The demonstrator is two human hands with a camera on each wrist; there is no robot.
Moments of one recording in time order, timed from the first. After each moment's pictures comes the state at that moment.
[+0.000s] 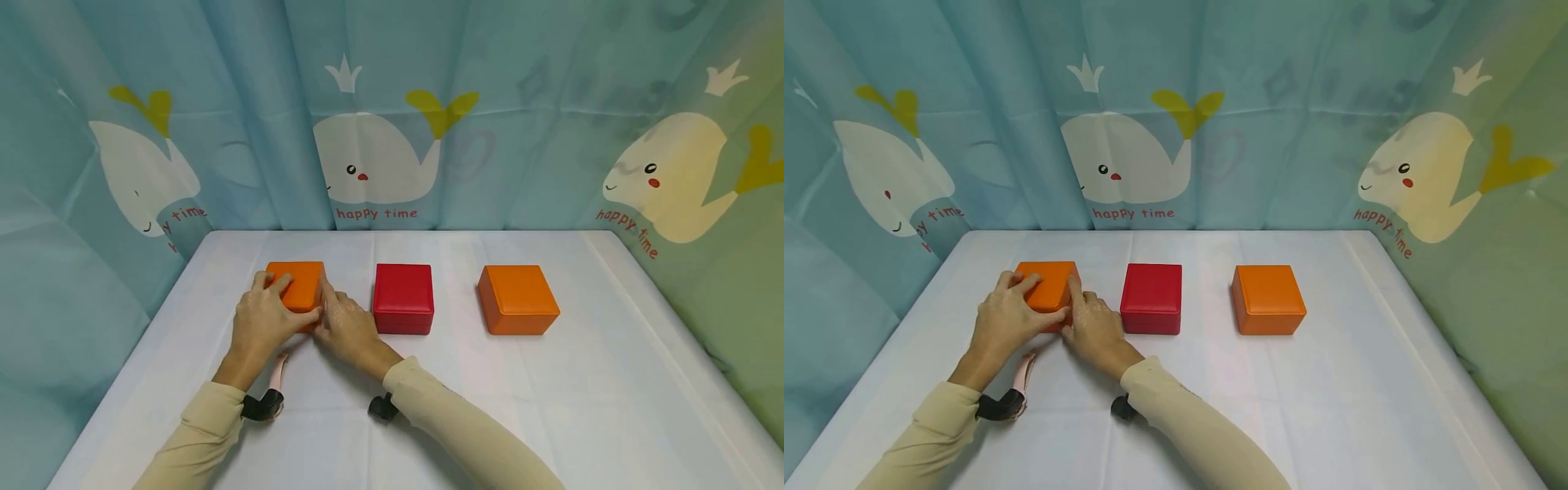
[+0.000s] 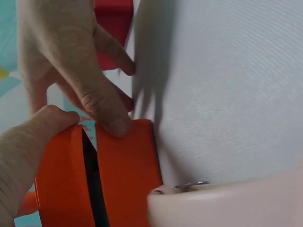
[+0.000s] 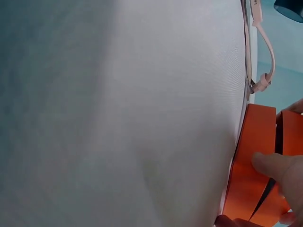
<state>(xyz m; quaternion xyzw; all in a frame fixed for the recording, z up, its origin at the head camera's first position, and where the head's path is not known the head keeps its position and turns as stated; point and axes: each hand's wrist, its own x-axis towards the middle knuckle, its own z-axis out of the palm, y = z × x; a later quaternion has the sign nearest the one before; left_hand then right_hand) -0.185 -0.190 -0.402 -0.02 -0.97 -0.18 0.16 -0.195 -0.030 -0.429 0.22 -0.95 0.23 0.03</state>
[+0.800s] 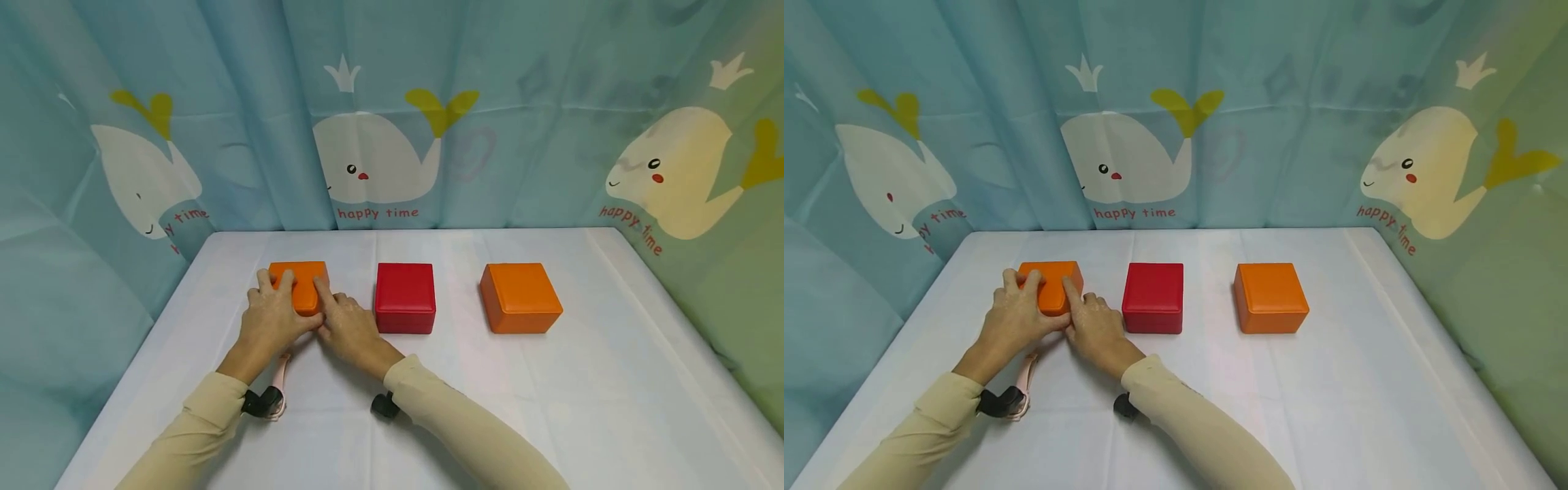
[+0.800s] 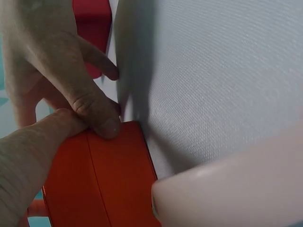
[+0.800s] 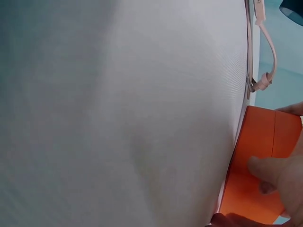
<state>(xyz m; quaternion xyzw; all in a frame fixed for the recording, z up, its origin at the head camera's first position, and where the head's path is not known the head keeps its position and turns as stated) -0.190 -0.187 -0.400 -0.03 -0.98 -0.17 0.08 -0.198 -0.032 -0.430 0.24 -0.95 0.19 0.04</state>
